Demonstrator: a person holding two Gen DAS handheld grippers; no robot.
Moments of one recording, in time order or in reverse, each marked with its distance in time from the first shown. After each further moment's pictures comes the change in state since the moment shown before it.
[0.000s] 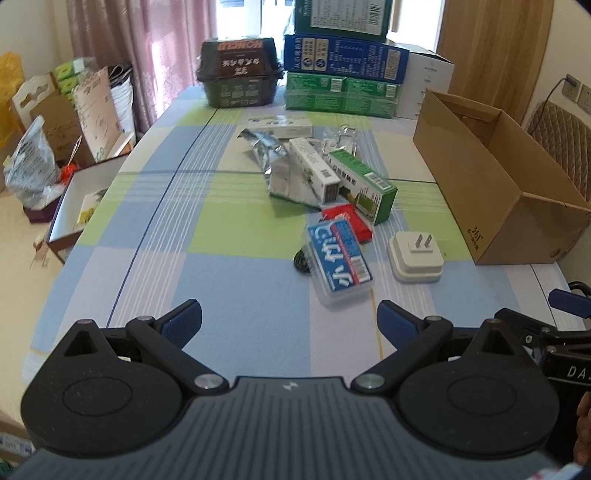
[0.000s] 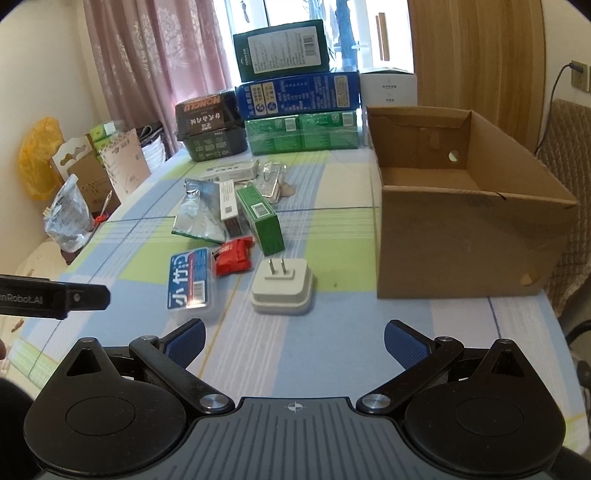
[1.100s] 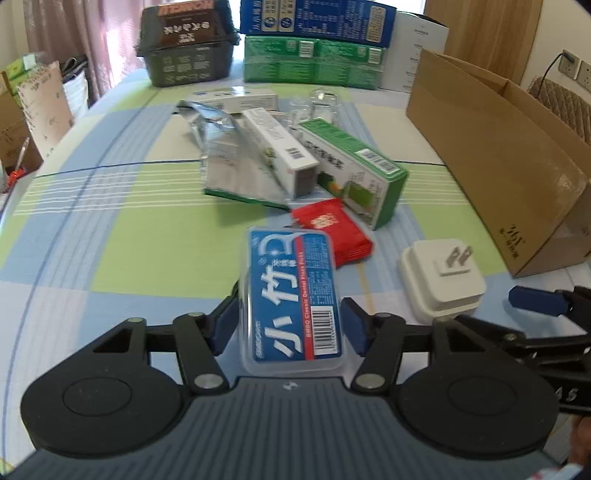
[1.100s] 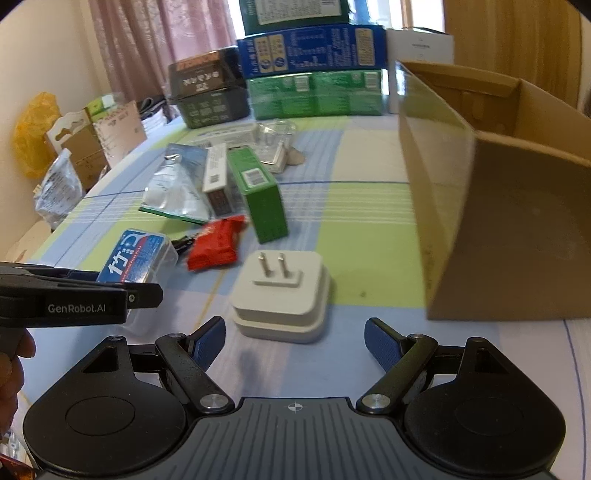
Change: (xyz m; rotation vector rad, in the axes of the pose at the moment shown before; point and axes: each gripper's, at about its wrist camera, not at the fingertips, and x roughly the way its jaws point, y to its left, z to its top) left arm 0.131 -0.014 0.017 0.045 0.028 -0.088; right arm 0.102 -0.007 0.004 -0.056 0.061 0.019
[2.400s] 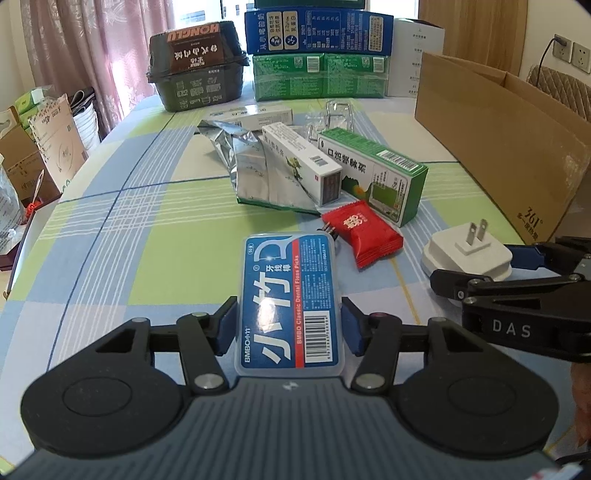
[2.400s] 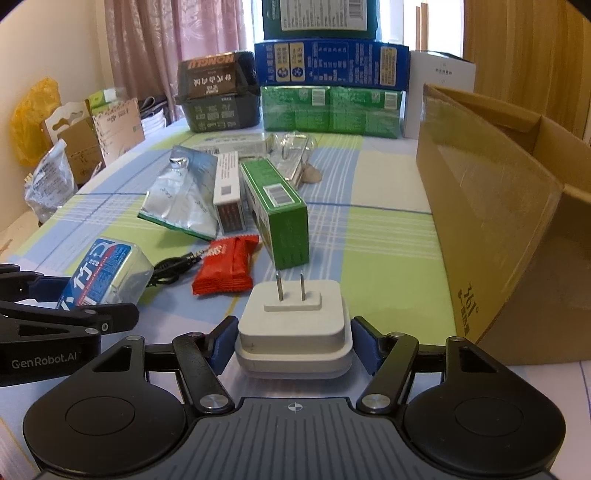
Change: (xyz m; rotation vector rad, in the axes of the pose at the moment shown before) left arm -0.008 0.010 -0.011 0.074 -0.075 0.062; right arm 0.029 0.029 0.011 -0.075 -0.054 -0.055
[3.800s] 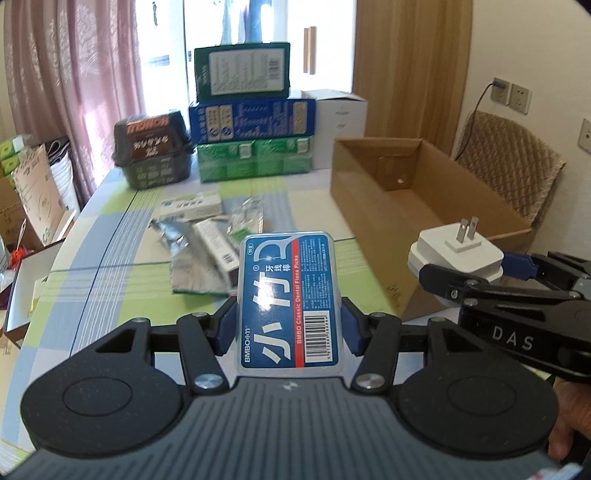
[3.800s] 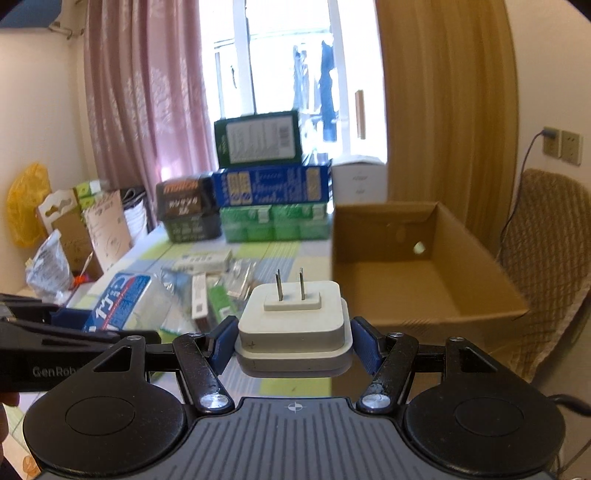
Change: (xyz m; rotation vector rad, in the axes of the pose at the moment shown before) left arm -0.130 -0.079 0.058 0.031 -0.128 -0.106; right arm -0.173 -0.052 0.036 0.092 -0.247 -0.059
